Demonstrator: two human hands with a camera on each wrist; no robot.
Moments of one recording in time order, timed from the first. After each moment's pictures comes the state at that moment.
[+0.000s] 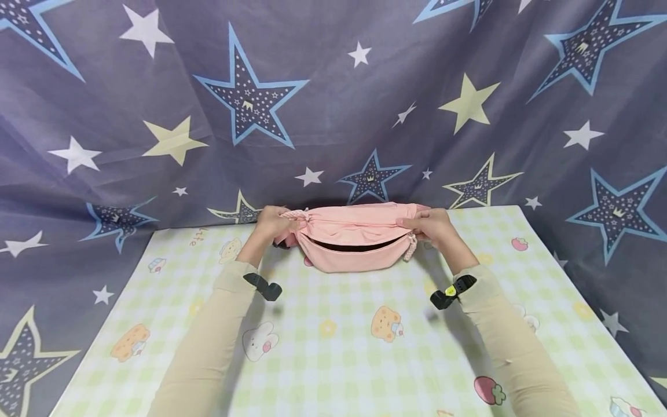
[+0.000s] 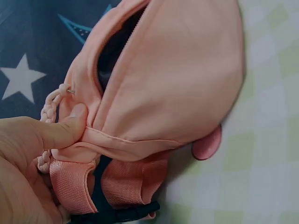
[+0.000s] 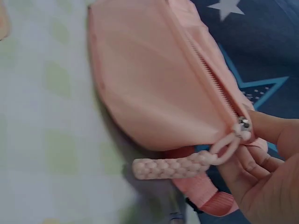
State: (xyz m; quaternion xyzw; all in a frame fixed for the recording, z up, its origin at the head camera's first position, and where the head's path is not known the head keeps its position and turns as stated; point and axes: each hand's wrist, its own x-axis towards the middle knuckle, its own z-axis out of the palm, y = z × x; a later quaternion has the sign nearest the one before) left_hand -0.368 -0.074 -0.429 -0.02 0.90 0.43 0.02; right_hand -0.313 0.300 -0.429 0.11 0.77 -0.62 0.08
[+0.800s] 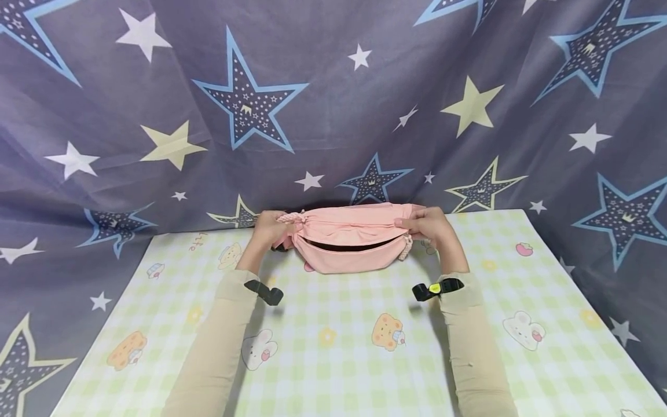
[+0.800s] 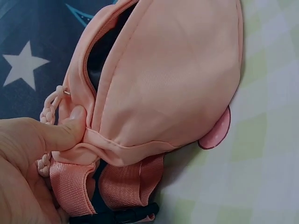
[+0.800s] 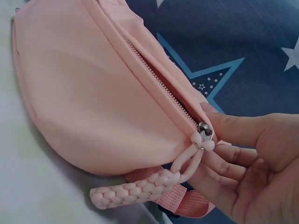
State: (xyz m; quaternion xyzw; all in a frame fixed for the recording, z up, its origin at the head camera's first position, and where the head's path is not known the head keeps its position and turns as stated) left_hand -0.379 -0.082 -0.448 0.00 0.88 0.48 -0.02; right_hand -0.333 0.300 -0.434 0.07 0.79 -0.61 0.09
